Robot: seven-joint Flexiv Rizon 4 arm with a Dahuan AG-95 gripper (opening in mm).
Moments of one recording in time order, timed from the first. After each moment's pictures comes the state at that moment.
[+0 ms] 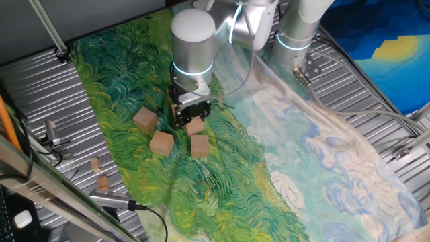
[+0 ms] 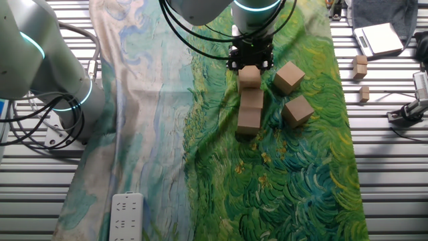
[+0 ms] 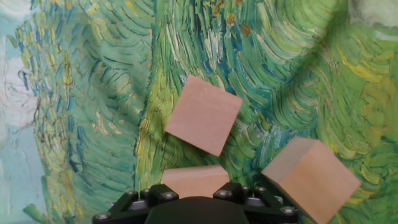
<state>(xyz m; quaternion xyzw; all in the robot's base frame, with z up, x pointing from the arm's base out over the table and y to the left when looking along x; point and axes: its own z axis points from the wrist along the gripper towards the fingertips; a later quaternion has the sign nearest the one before) 0.463 0.104 0.062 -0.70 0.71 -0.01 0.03</state>
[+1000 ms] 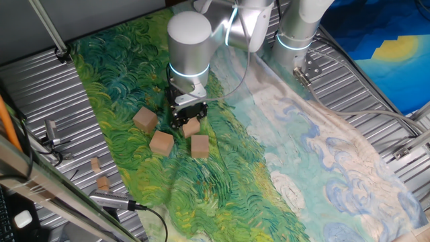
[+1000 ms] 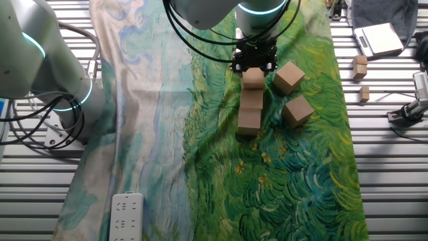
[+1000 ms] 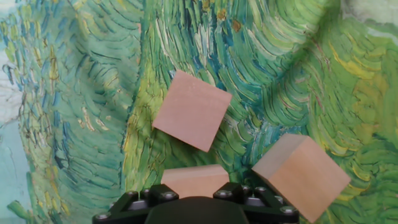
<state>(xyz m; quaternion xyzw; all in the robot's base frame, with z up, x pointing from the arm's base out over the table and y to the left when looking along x) 0.470 0.097 0.062 -0.70 0.71 -0.02 0.04</state>
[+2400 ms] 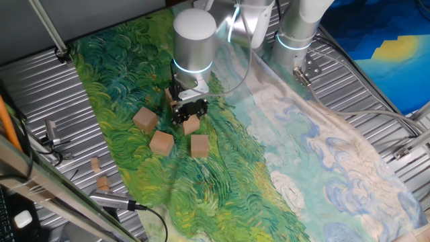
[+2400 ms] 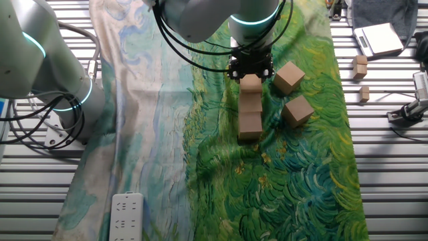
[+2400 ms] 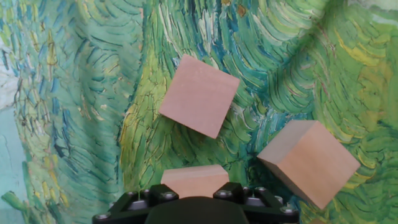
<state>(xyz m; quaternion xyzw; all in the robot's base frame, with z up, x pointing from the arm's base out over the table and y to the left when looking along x) 0.463 0.084 0.050 -0.70 0.71 -0.03 0.05</state>
